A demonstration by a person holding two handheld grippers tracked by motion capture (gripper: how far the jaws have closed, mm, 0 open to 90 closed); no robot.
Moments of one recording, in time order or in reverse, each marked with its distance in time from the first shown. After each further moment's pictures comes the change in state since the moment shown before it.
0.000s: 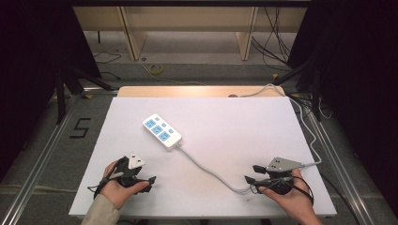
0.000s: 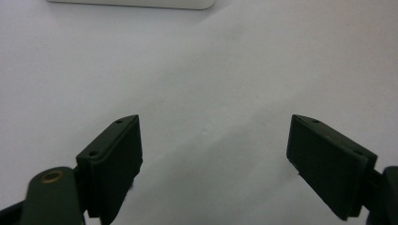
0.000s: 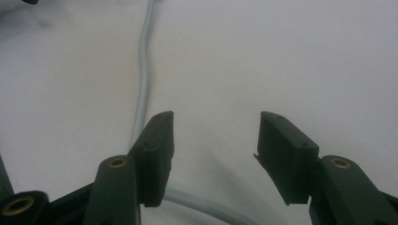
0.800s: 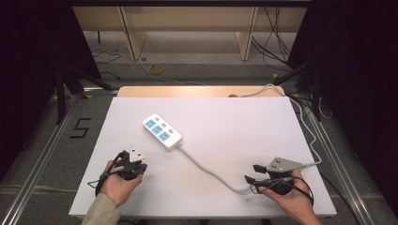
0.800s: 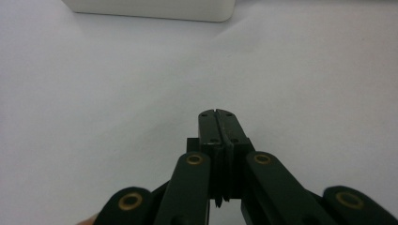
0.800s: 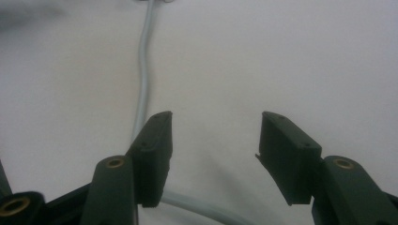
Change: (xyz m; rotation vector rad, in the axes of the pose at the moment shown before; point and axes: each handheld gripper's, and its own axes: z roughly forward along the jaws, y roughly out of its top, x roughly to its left) left arm 0.005 0.018 -0.006 0.038 0.045 -0.001; right arm 0.000 0.000 -0.001 -0.014 -0.010 -0.001
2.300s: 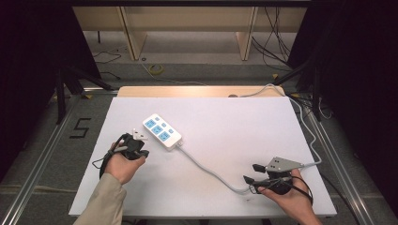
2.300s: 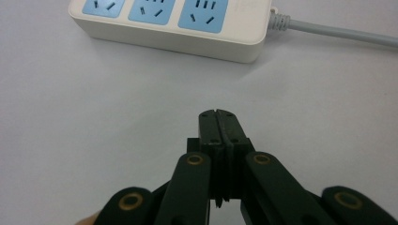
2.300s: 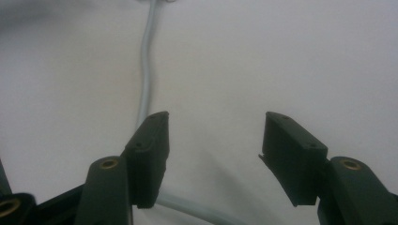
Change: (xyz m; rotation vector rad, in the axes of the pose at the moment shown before) left arm 0.026 0.044 0.011 0.053 -0.017 -0.047; right arm 0.002 0.002 0.001 0.004 0.003 -0.007
